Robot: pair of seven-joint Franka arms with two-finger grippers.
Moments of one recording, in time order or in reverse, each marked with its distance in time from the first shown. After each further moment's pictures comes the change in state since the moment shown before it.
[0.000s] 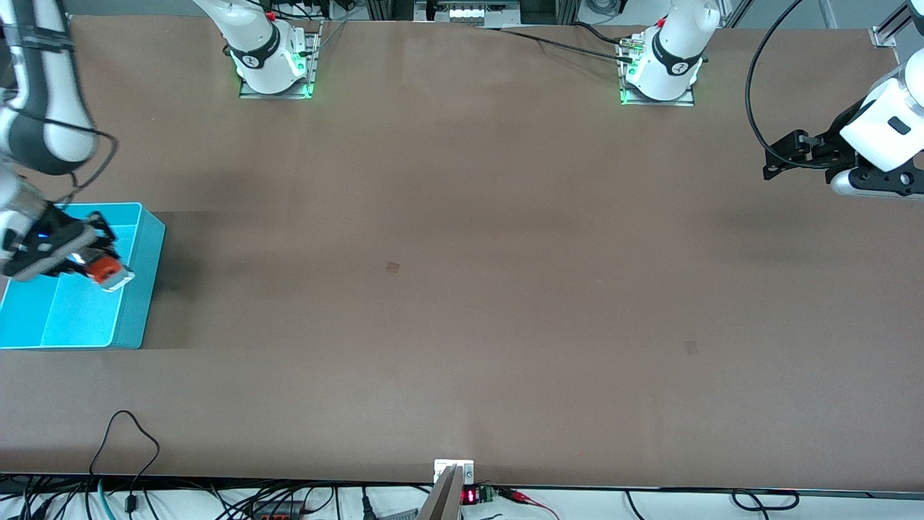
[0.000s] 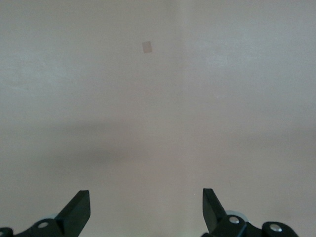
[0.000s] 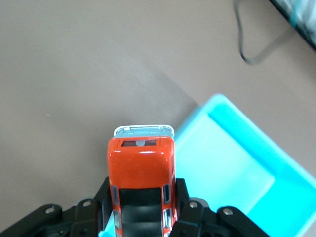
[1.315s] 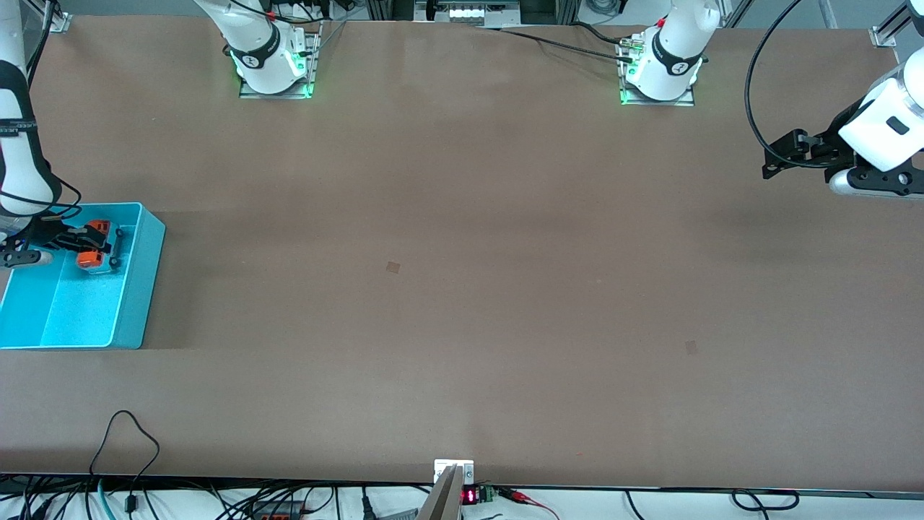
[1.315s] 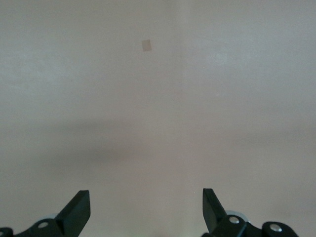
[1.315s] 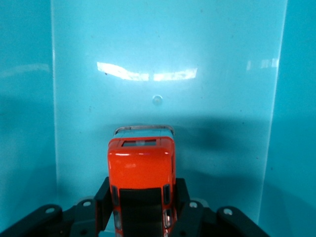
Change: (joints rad) left arm 0.000 0.000 -0.001 0.000 0.000 -0.006 0.001; right arm -0.112 0.327 -0.138 0.052 0.213 0.044 0.226
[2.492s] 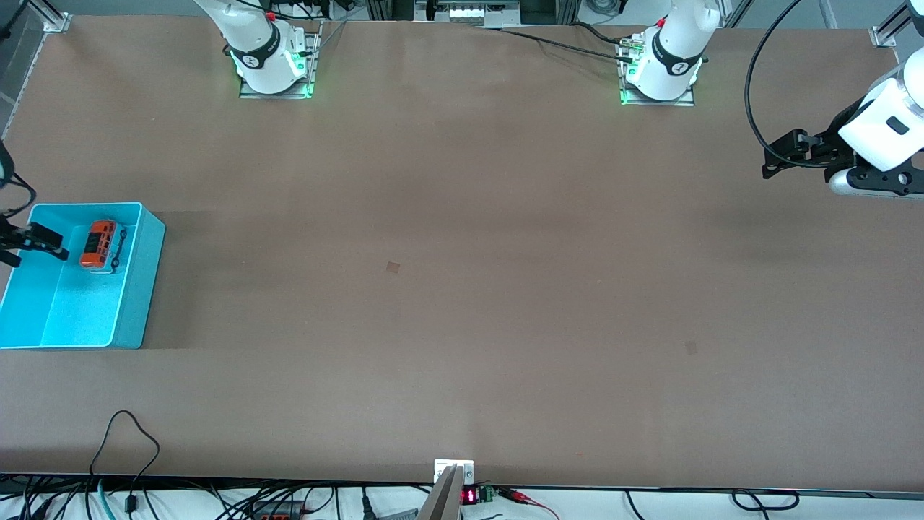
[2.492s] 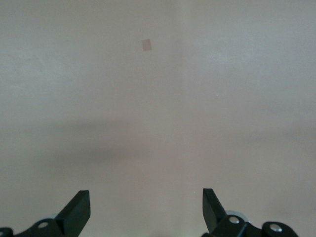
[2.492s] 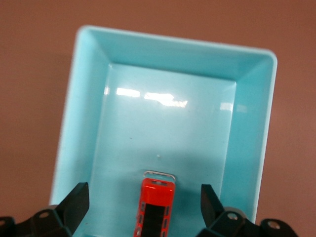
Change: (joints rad) left arm 0.000 0.000 0.000 0.000 0.000 -0.002 0.000; right arm 0.012 -0.187 0.051 0.084 -0.049 -0.083 -0.014
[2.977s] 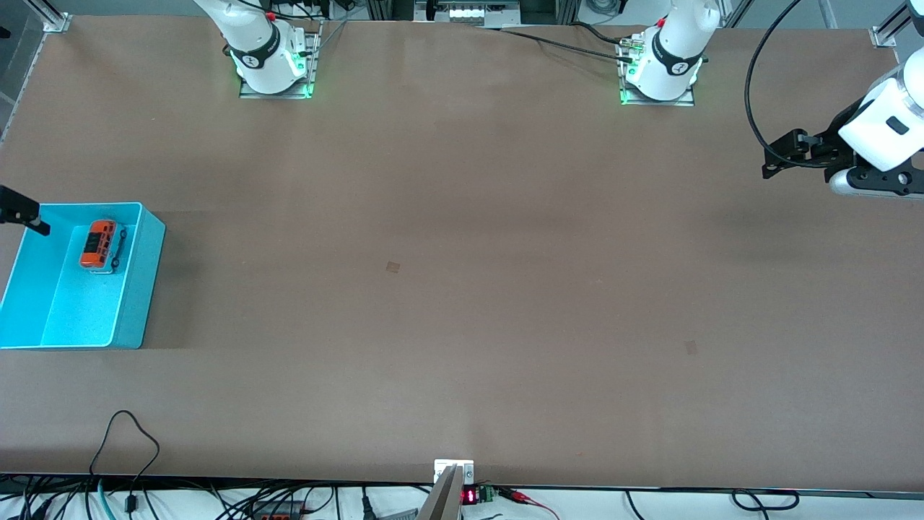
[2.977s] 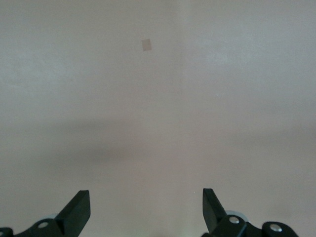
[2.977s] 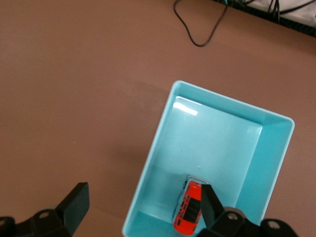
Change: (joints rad) left arm 0.000 0.000 0.000 0.000 0.000 0.000 0.000; right arm 0.060 -0.204 0.082 0.097 -0.085 -0.301 0.061
